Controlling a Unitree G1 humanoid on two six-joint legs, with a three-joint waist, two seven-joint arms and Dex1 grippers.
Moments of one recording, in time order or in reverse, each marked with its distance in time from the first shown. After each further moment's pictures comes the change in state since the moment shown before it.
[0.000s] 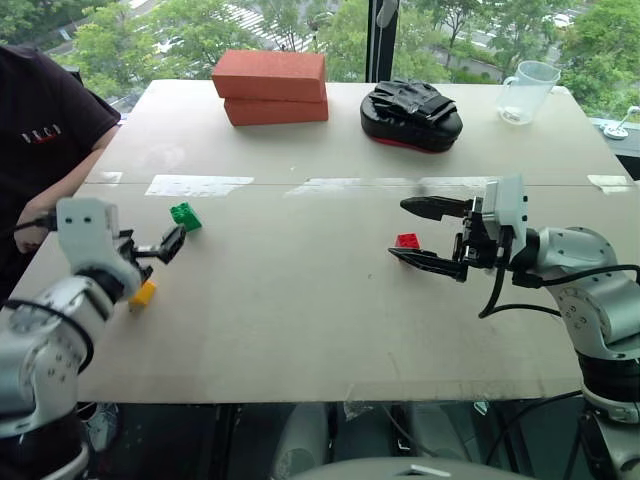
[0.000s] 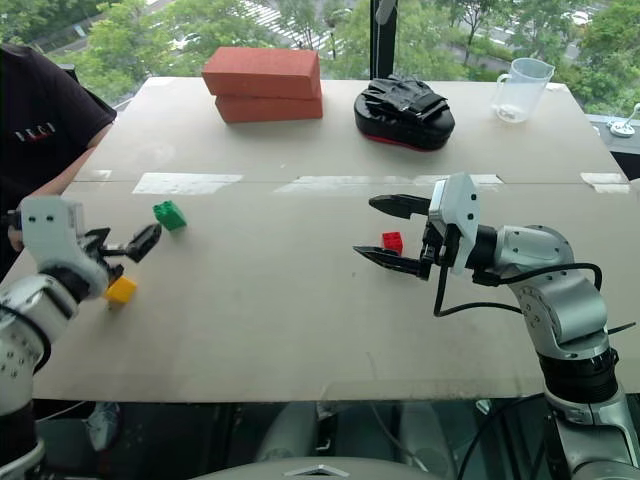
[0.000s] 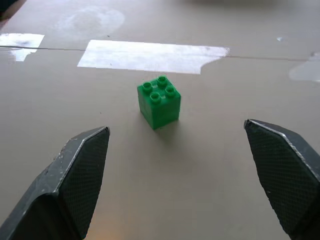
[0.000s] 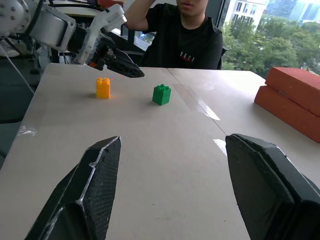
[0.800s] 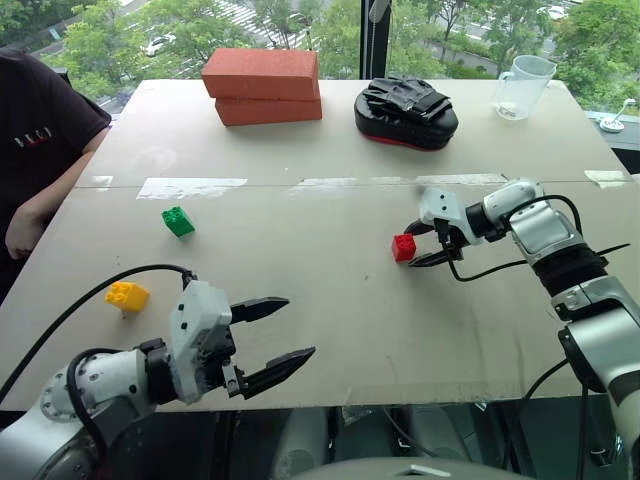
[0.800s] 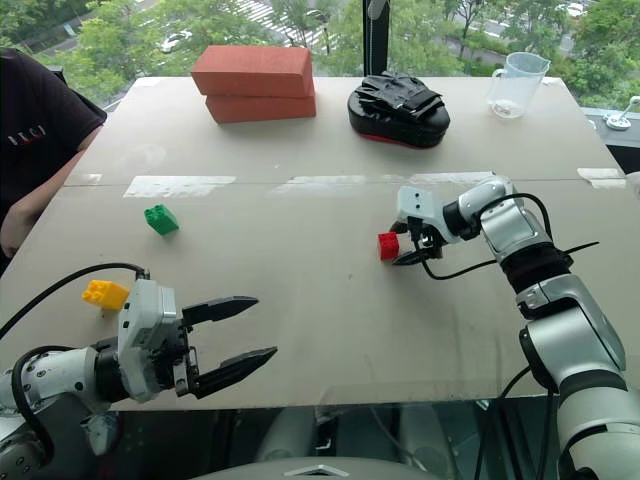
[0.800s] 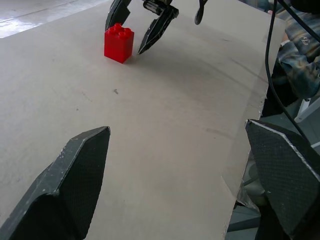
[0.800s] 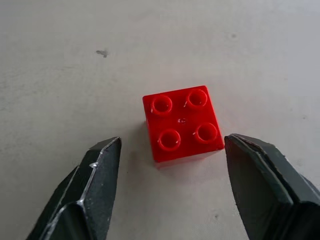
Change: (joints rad) left arm 0.608 0.110 -0.130 -0.481 -0.193 -0.412 -0.746; right arm -0.537 -0.021 0.392 1.049 -0.491 -0.347 0.414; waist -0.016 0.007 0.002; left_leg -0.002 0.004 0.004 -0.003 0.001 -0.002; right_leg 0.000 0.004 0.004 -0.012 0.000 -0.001
